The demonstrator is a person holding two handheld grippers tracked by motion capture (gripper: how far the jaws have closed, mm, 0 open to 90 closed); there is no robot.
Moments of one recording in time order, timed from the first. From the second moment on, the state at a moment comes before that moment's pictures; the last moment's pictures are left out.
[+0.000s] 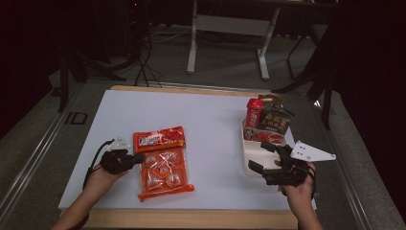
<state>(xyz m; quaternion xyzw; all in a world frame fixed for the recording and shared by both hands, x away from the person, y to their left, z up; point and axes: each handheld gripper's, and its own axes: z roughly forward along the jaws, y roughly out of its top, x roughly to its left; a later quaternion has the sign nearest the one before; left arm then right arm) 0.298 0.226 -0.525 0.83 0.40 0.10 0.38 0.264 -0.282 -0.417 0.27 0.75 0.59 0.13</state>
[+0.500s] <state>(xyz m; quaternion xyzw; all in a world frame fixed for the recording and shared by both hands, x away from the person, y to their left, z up) 0.305 0.218 -0.542 0.83 0.41 0.09 0.37 0.267 -0.277 -0.423 0.27 0.76 0.58 0.12</state>
